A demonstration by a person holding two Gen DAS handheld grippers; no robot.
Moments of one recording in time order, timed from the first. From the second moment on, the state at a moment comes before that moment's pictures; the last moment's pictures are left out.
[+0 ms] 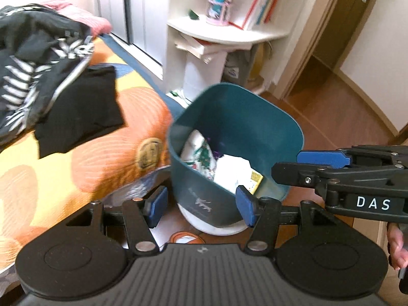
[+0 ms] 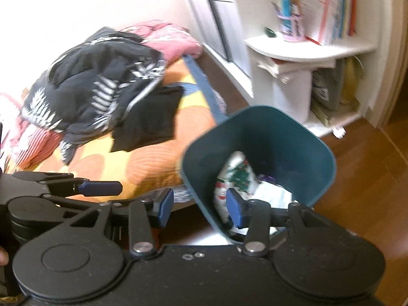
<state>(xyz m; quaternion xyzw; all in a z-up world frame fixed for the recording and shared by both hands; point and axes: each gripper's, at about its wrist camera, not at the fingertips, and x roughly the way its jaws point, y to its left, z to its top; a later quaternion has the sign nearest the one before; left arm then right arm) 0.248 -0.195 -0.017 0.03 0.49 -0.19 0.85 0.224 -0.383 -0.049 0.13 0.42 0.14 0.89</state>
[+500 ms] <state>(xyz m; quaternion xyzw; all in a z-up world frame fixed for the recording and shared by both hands) 0.175 -0.046 -0.004 0.00 0.46 -0.10 0.88 0.205 -0.256 -0.035 0.06 0.42 0.27 0.87</state>
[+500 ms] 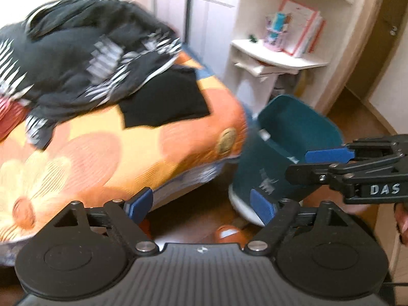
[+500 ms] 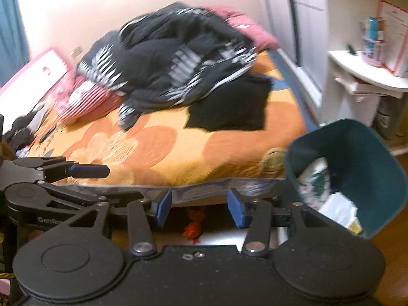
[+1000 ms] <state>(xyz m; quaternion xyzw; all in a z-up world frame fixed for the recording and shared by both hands) 0.173 0.055 -0.171 0.00 0.57 -0.05 0.82 0.243 -0.132 -0.166 0.05 0.53 0.27 0.80</state>
